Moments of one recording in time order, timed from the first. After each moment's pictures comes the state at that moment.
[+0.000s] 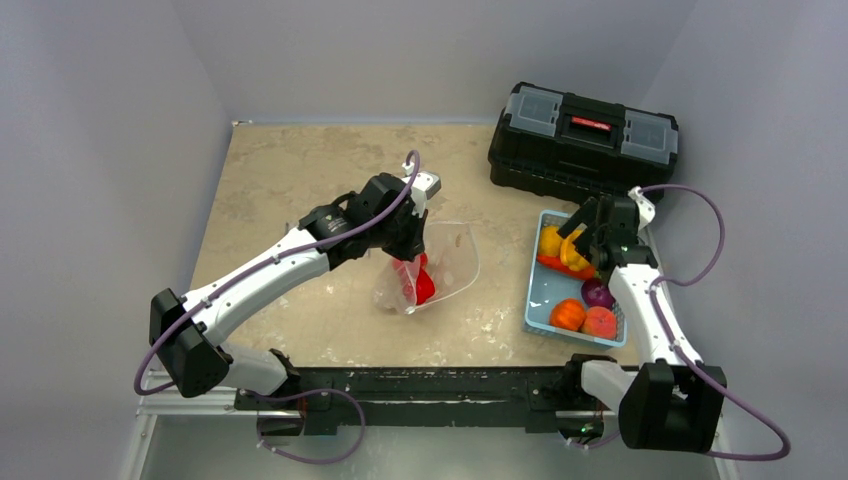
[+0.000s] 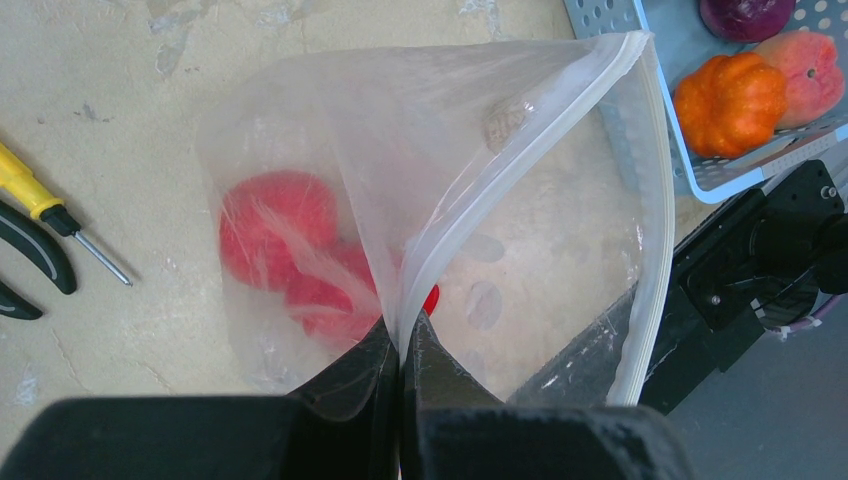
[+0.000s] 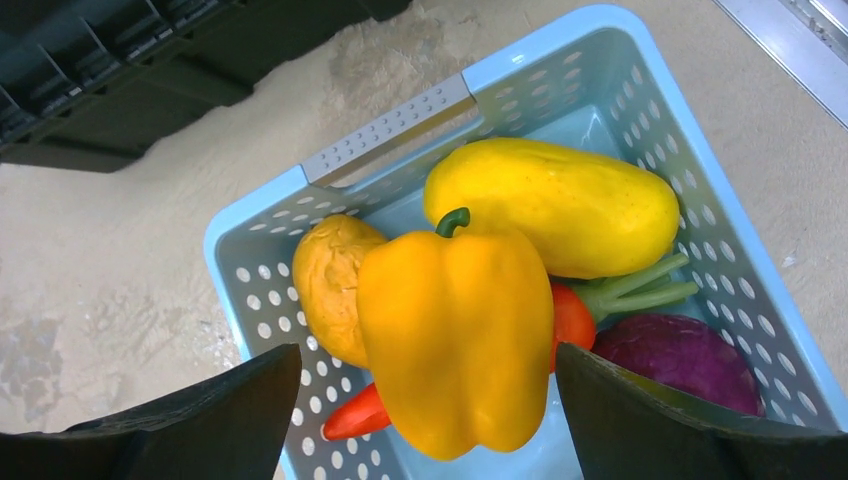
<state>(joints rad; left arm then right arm) -0.82 1.38 1.29 -0.67 0.03 -0.30 -0.07 1.07 0.76 -0.47 0.23 0.65</state>
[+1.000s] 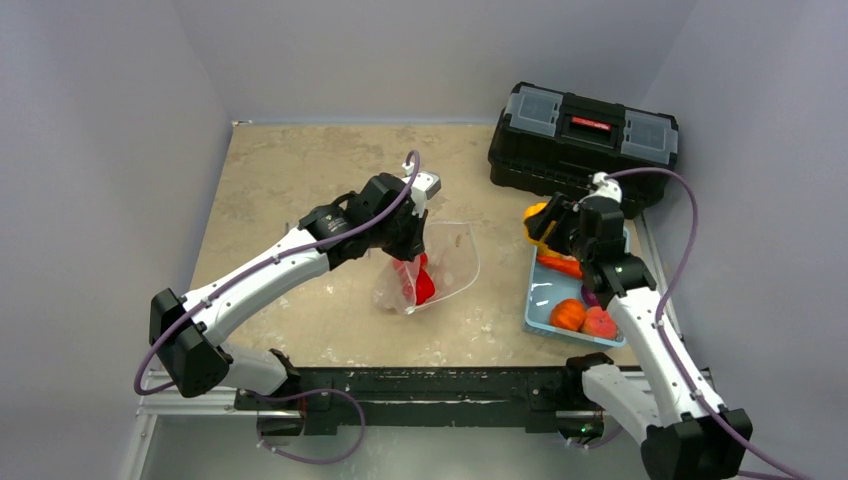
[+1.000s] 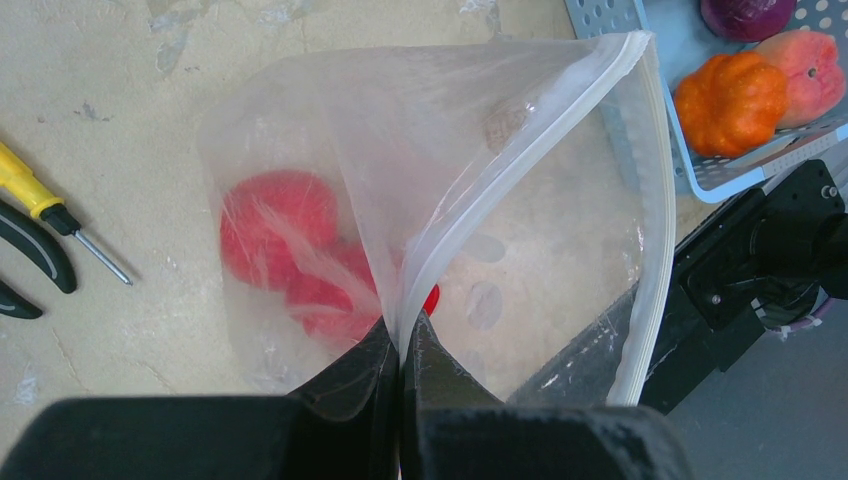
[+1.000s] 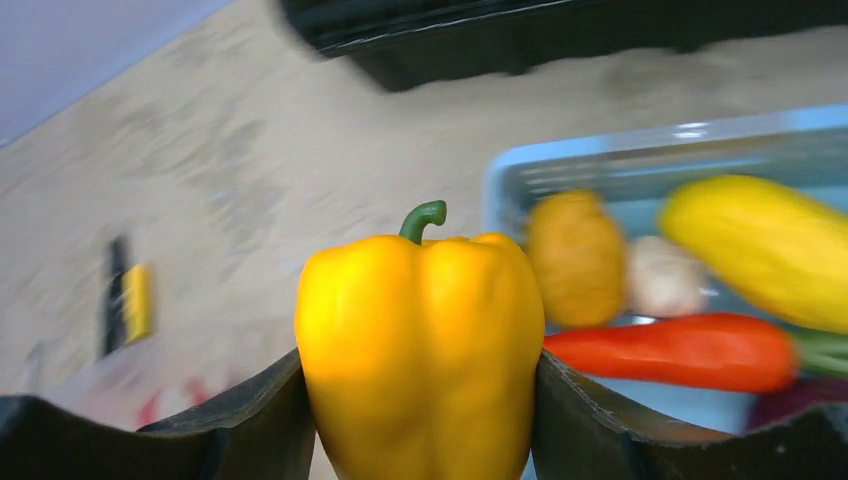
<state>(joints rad) -0.82 1.38 1.29 -0.67 0.03 -0.30 0.12 0.92 0.79 -0.45 0.12 0.55</state>
